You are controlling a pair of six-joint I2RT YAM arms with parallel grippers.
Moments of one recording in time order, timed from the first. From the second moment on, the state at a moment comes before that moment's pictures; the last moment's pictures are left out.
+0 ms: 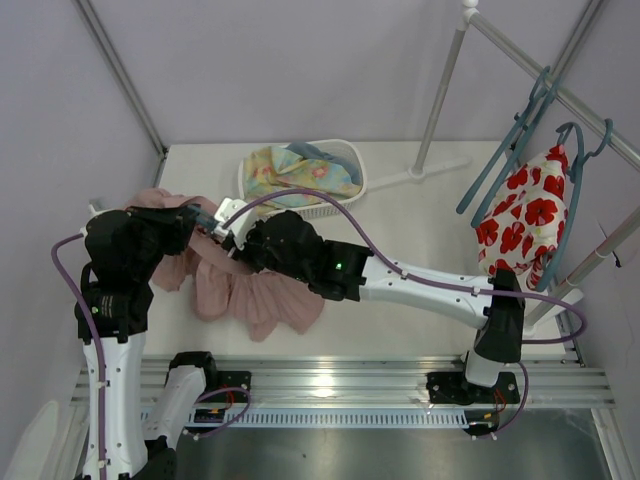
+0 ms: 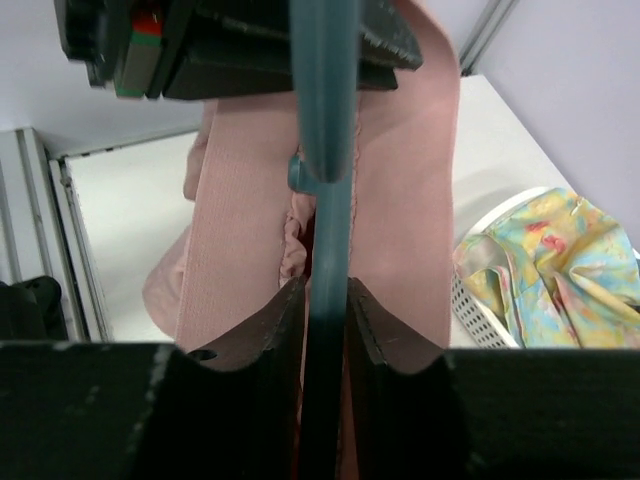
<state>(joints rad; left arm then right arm) 0.05 0.73 1.19 -0.77 0.09 -1.28 1.26 1.75 1.68 -0.13 0.17 -0.18</state>
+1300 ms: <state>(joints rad) 0.04 0.63 1.29 -0.65 0.24 -1.06 1.19 1.68 1.71 -0.38 0.33 0.09</state>
